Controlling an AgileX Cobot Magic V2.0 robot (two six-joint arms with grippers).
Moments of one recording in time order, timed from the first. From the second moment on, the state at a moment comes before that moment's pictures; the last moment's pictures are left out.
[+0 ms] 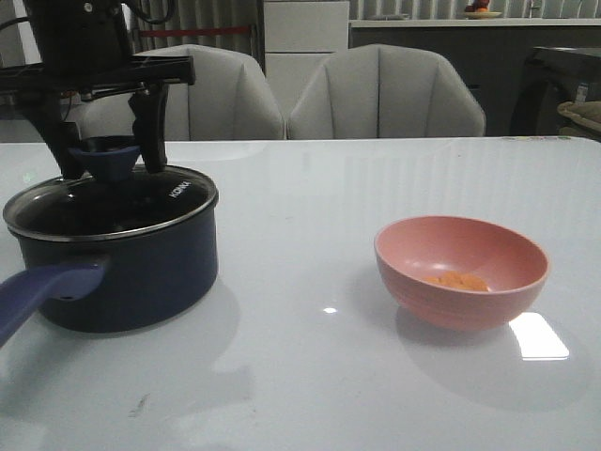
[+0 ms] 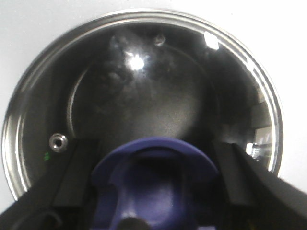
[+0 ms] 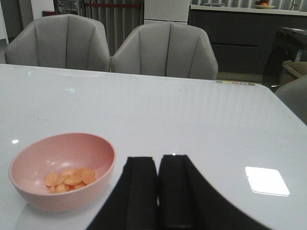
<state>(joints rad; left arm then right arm) -0.36 1.93 -1.70 -0.01 1.21 -0.48 0.08 -0.01 0.03 -0.02 0.08 0.03</state>
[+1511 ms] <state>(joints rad) 0.15 1.75 -1.20 -0.14 0.95 -0.07 0.08 -0.01 0.03 -0.02 0.08 0.03</state>
